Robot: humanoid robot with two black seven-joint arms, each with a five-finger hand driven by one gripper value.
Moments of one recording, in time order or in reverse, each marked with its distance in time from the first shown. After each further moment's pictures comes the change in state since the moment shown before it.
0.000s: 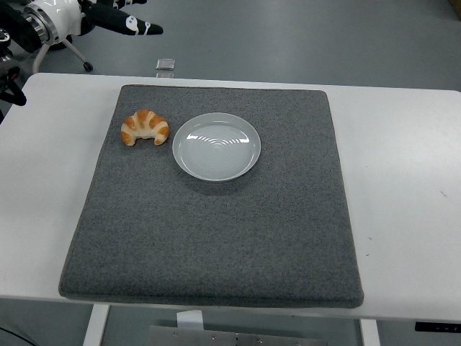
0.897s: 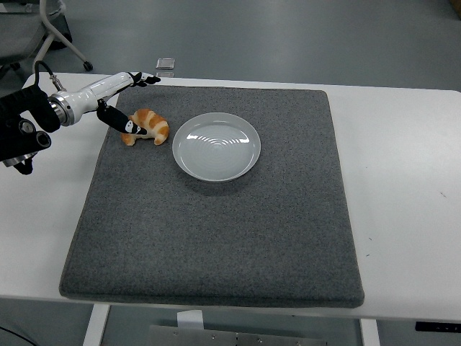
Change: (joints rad) left arm 0.278 -0.110 0.038 0.114 0.424 0.273 -0.021; right arm 0.002 0.000 0.000 0.000 0.000 0.000 0.000
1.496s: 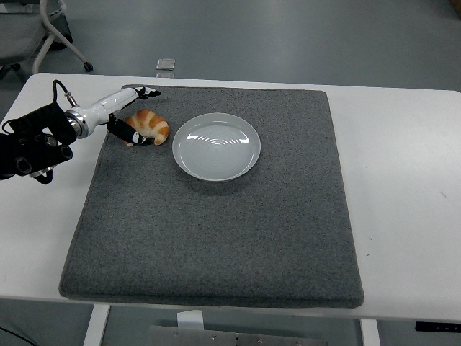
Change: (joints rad) left arm 0.084 -0.186 -0.001 0.259 -0.013 0.007 -0.031; right arm 0.000 0.000 -0.002 0.000 0.000 0.000 0.000
